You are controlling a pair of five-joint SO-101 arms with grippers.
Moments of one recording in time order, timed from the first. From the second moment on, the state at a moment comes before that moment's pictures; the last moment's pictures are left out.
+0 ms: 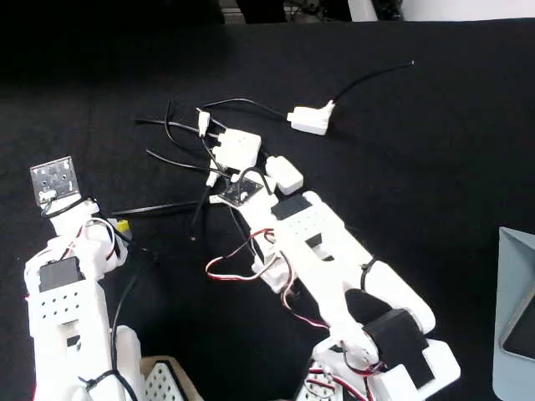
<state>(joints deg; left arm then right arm) -22.9 -58.2 71.3 50.1 0.0 -28.4 -11.5 46.6 70.4 12.3</state>
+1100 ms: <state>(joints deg) -2.5 -58.2 60.2 50.0 0.0 -44.0 -59.0 55.6 48.5 -0.7</state>
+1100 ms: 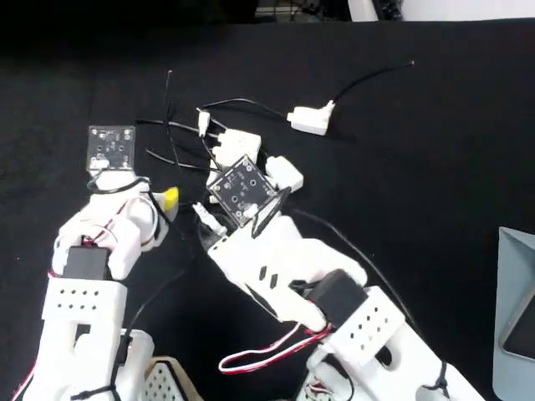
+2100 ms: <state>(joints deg) 2.3 -87.4 66.0 52.5 -2.7 -33.7 -55.4 56.3 45.7 -4.7</state>
